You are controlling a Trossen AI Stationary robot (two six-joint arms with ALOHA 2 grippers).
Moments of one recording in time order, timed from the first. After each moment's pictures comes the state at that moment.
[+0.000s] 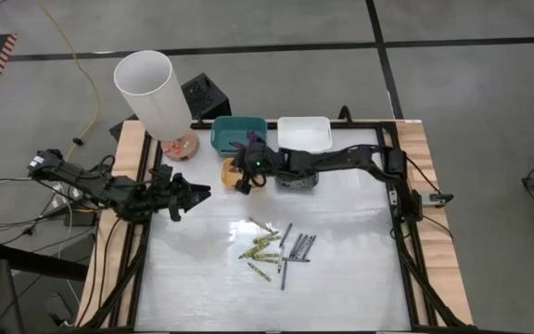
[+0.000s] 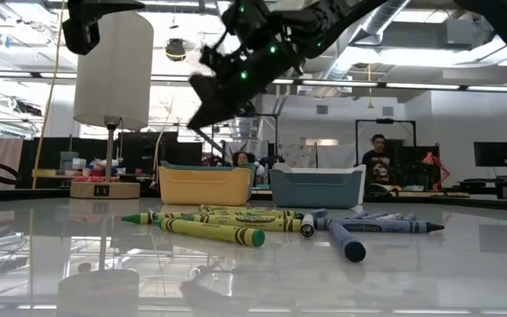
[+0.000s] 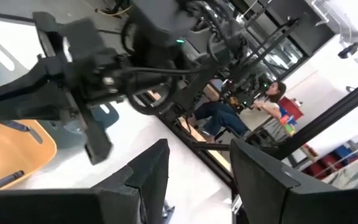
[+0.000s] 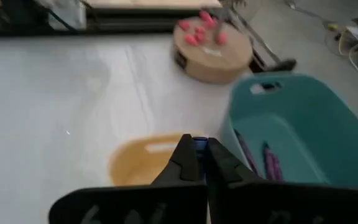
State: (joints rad) left arm -0.37 0.61 0.50 0.17 -0.58 -0.73; right arm -0.16 2.00 1.54 0.01 0.21 -0.06
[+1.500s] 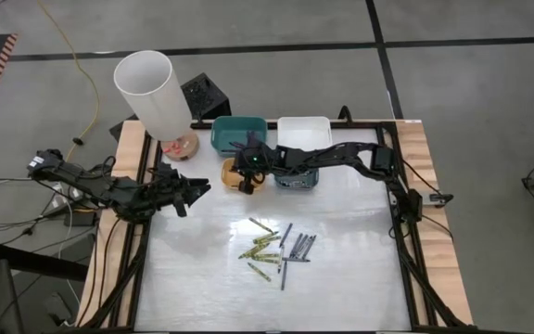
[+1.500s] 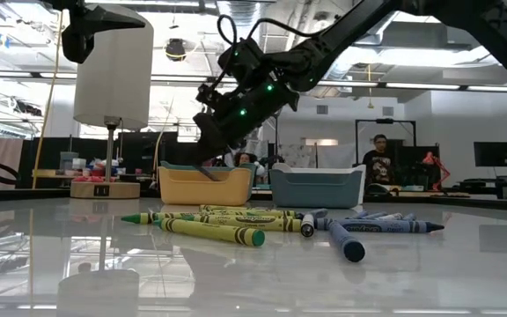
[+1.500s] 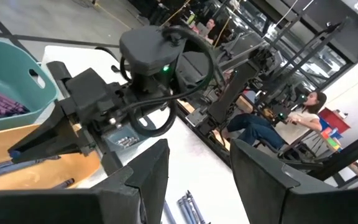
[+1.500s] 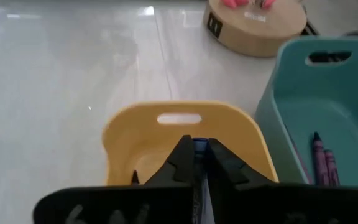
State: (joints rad) left arm -0.37 0.62 0.50 0.11 -0.72 -0.69; right arm -0.23 2.12 1.53 0.07 -0.01 -0.13
